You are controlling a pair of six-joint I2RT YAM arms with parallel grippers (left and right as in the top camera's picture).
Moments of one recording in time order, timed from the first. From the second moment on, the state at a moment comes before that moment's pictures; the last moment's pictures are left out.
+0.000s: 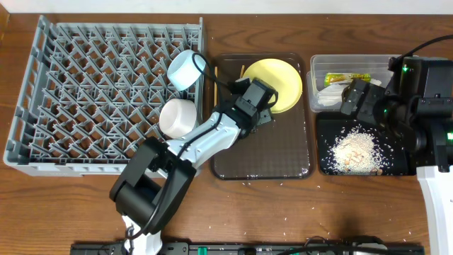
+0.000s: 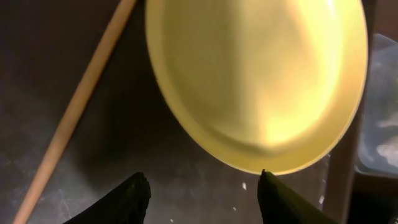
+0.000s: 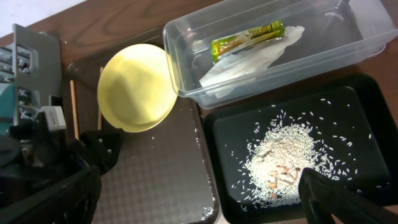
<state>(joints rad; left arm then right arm) -0.67 1.94 1.25 -0.28 -0.09 -0.96 0.04 1.23 1.44 -1.10 -0.03 0.39</state>
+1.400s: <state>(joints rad) -0.37 1.82 1.50 -0.72 -0.35 0.35 0.04 1.23 1.44 -1.10 -0.03 0.39</state>
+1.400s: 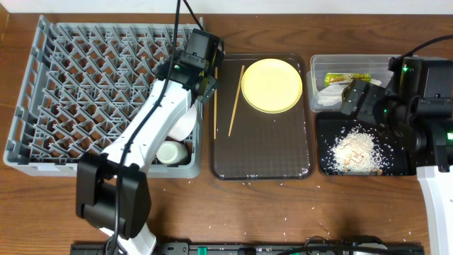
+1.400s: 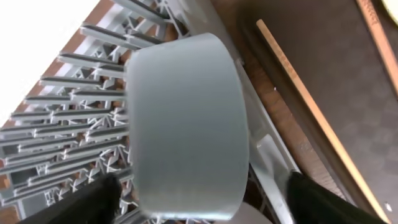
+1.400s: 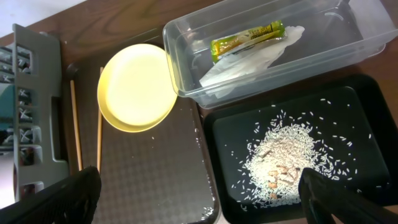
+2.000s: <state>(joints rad) -0.39 1.86 1.50 -0.64 -0.49 0.27 0.04 1.23 1.44 -1.10 -0.03 0.39</state>
